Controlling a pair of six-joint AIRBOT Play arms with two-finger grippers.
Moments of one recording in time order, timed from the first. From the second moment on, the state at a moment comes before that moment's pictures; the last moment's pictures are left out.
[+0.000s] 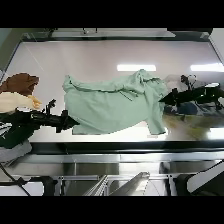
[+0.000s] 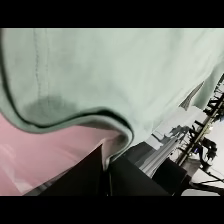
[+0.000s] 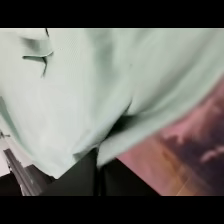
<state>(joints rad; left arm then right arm) 0.23 -1.56 0.73 0.55 -1.22 -1.10 -0.39 -1.94 1.37 -0.58 1.44 0.93</state>
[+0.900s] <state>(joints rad) 0.88 -0.64 1.08 -0.69 -1.65 -0.95 -0.55 -0.60 1.38 -0.39 1.04 0.79</state>
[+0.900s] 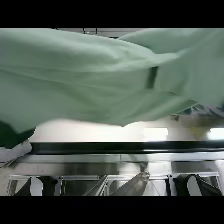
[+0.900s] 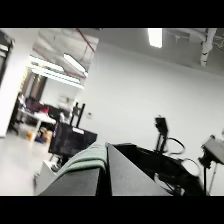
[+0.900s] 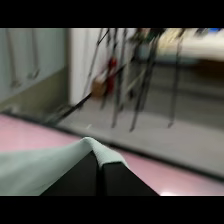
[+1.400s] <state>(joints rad) 0.49 -0.98 1.14 -0.11 -1.46 -1.00 -0.49 -0.87 1.37 -0.40 1.09 0.78</state>
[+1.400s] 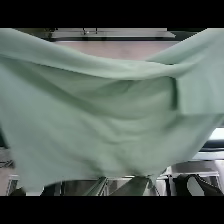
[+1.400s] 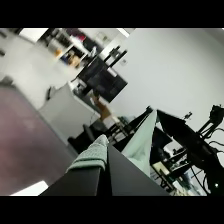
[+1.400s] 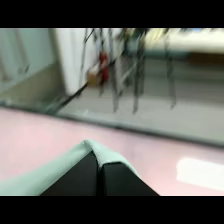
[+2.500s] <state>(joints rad) 0.34 -2.31 2.00 0.27 -1.40 -1.09 -0.42 -2.04 1.49 -0.09 1.17 0.68</state>
